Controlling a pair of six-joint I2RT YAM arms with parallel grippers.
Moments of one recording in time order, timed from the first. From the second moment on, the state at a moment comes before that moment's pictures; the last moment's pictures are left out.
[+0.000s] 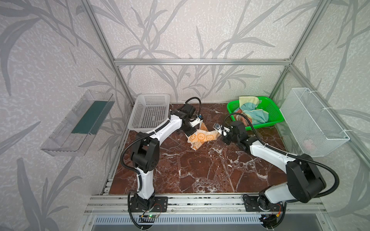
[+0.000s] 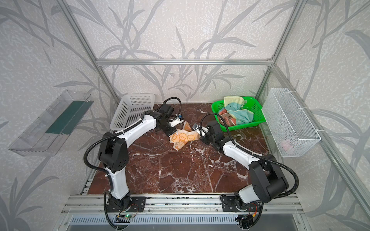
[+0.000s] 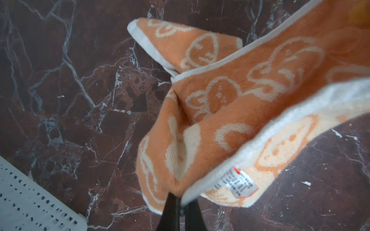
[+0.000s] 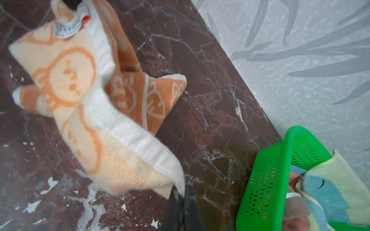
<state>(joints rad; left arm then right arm) -0.48 1.91 1.61 -0.88 0.09 0.44 0.47 1.47 0.89 -0.04 -0.06 -0.57</state>
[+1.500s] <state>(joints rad) -0.53 1.90 1.45 -0.87 0.22 0.27 0.49 1.58 0.93 -0.19 -0.08 -0.48</state>
